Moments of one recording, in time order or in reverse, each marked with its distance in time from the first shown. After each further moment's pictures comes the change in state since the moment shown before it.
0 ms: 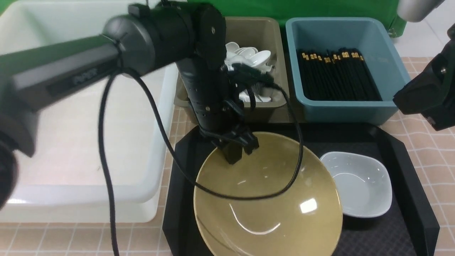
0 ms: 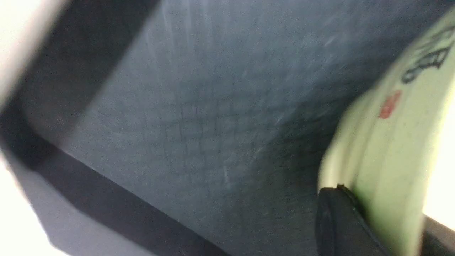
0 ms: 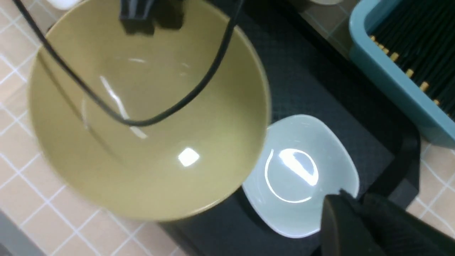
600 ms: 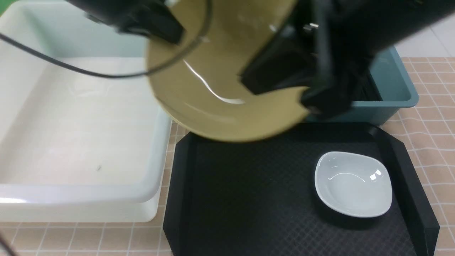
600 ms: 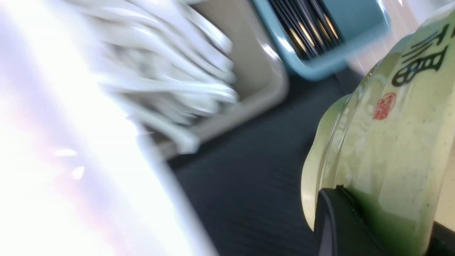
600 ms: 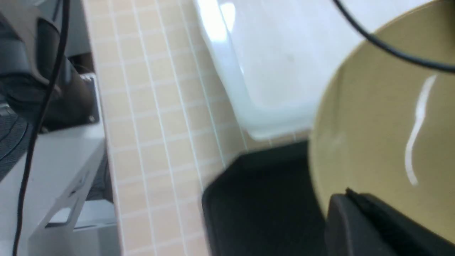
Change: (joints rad) right arm 0.349 0.272 -0.443 0.206 -0.005 -0.187; left arm 0.512 -0.307 -0.045 -0.420 0.012 -0.034
